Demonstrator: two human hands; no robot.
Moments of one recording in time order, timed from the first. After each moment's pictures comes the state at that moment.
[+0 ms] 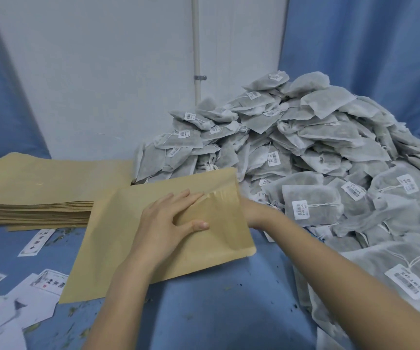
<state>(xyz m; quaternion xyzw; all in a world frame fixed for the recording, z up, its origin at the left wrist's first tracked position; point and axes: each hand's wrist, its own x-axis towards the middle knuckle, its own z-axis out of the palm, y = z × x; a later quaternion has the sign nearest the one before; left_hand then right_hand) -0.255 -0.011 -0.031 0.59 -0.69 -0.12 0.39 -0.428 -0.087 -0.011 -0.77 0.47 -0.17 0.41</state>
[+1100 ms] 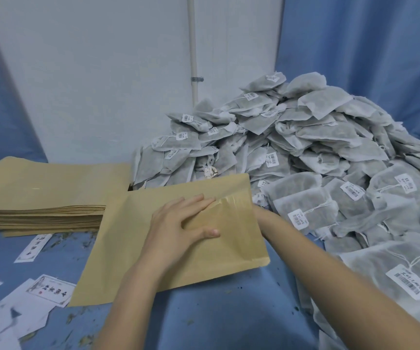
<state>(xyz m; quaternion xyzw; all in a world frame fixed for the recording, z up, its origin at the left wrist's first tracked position) -0.269 -0.011 -0.030 0.56 -0.70 -0.15 0.41 -0.403 -0.086 -0.037 -0.63 0.53 -0.28 0.50</state>
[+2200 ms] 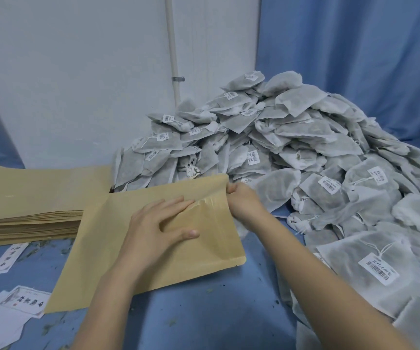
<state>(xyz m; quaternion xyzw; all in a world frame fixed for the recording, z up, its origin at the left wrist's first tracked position) -0.268 -0.013 -0.031 0.57 -0.71 -0.13 0.40 -0.447 -0.089 -0.021 -0.64 0.61 -0.36 0.31</state>
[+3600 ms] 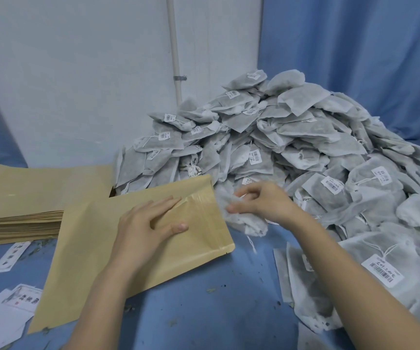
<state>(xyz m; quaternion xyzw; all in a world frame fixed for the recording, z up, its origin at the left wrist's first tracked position) -0.255 -0.018 -0.038 0.59 -0.67 -0.12 0.44 -0.498 -0.088 -0.018 -0.70 0.53 -0.33 0.33</state>
